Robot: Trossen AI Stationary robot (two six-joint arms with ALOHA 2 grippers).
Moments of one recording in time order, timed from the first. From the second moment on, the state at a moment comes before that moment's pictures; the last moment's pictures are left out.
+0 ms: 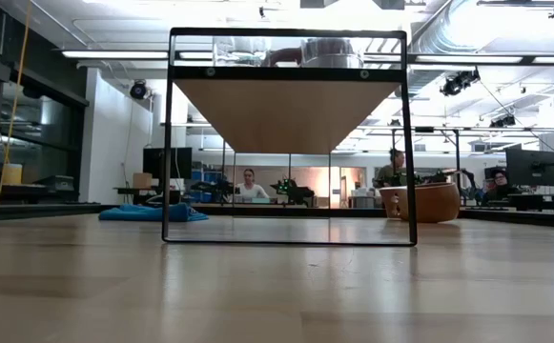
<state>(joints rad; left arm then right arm) -0.44 1.12 0.83 0.08 -0.54 -0.81 0.26 1.24 1.65 -1.52 0.62 0.97</state>
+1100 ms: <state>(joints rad) -0.18 1.30 0.83 -0.07 -0.49 -1.39 0.26 1.00 1.28 -1.16 0.58 1.00</state>
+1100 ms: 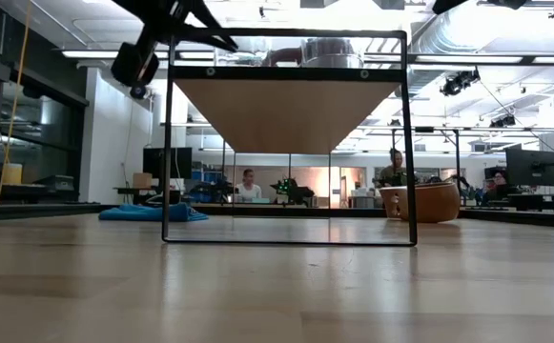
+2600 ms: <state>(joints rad) -0.19 1.09 0.83 -0.09 -0.42 -1.20 0.26 1.00 1.28 -1.14 0.55 1.00</state>
